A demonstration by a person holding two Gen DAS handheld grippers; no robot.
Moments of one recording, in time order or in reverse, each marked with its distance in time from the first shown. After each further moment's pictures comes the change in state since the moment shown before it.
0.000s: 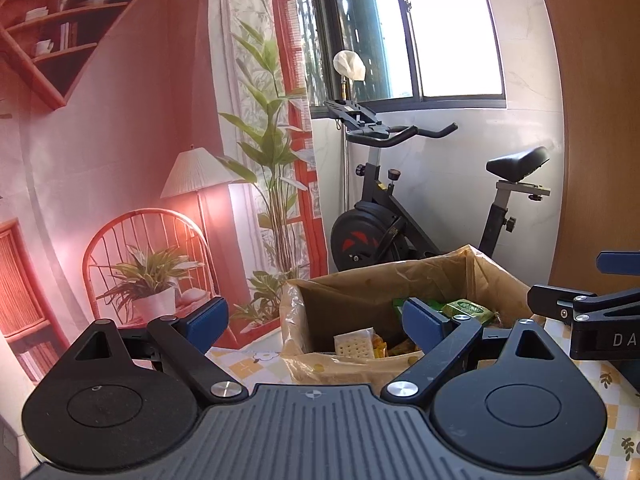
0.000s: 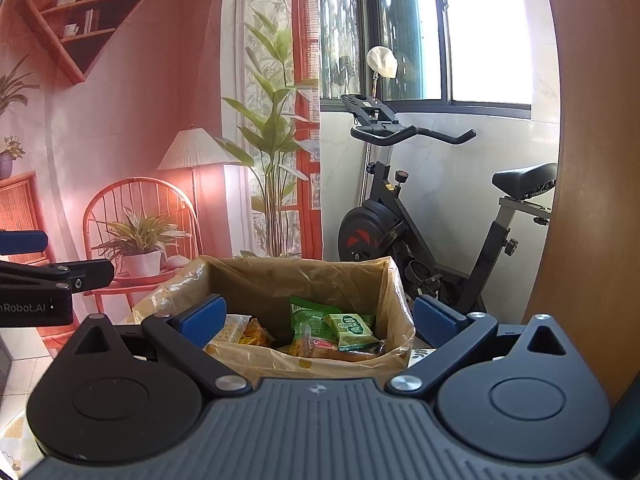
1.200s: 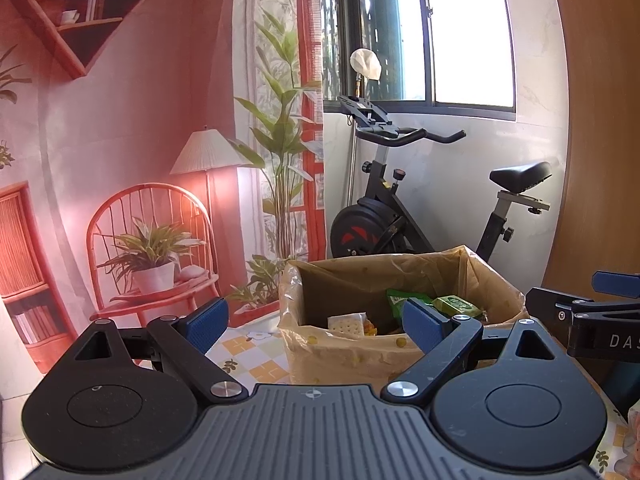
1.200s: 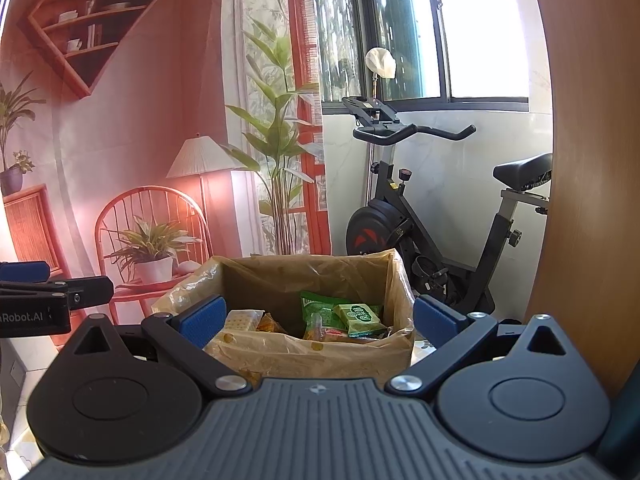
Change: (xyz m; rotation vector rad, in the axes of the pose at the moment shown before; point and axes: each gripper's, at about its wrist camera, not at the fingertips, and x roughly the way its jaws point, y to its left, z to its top) left arm -0.016 0.002 -0.012 -0.089 0.014 0.001; right arm -0.019 -0.007 -0.009 0.044 -0.010 0.027
